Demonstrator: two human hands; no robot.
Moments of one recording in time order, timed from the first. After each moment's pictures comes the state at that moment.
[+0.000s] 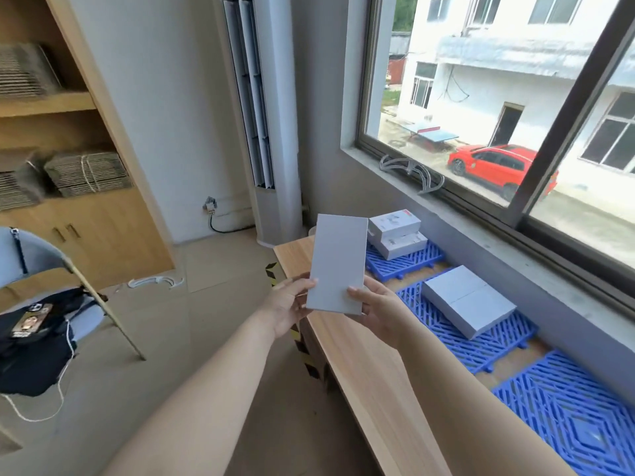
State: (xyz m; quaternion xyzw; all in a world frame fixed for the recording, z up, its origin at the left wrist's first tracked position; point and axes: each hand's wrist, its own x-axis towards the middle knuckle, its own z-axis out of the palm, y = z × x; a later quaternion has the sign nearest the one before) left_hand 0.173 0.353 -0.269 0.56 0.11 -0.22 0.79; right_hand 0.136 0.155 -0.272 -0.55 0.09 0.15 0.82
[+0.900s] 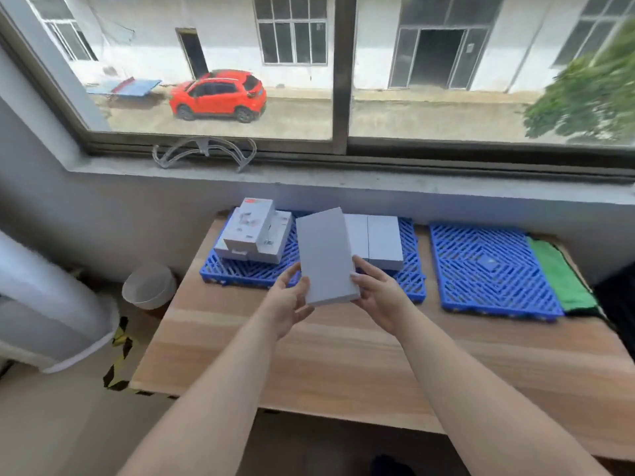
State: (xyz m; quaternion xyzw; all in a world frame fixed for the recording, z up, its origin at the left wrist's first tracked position) left_hand 0.441 0.210 -0.332 0.60 -0.10 -0.56 0.56; right_hand 0.268 0.122 -0.325 -0.34 0.38 -0.29 0.81
